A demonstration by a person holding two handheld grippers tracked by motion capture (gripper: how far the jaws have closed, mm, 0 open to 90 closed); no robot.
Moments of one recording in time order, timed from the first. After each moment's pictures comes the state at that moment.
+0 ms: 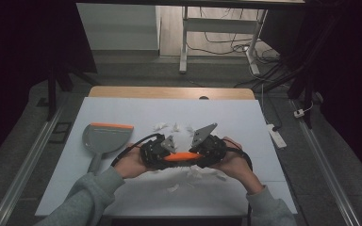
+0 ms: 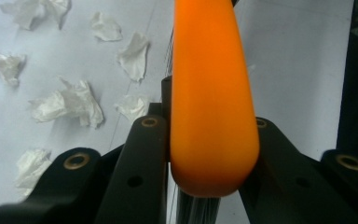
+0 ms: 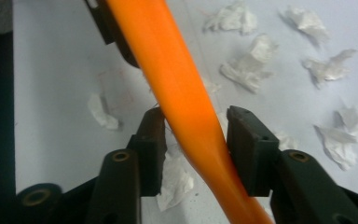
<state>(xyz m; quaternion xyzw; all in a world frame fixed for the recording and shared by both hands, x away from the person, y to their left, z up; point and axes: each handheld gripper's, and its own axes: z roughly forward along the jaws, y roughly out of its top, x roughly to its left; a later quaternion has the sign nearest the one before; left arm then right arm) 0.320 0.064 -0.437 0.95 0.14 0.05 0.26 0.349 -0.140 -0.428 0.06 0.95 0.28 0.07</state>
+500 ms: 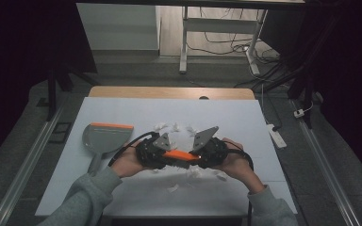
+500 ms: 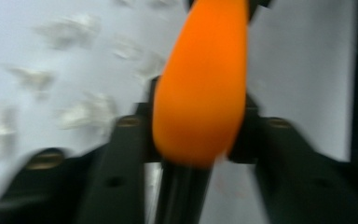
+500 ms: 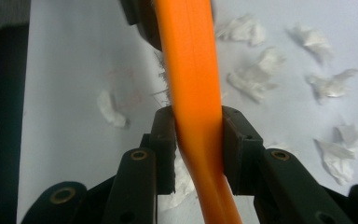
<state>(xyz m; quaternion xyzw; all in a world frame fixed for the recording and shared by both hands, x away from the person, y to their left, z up) 0.316 0.082 -0.432 0.92 0.18 0.12 0.33 0.345 -0.146 -0.424 0.03 0.95 0.30 0.08</state>
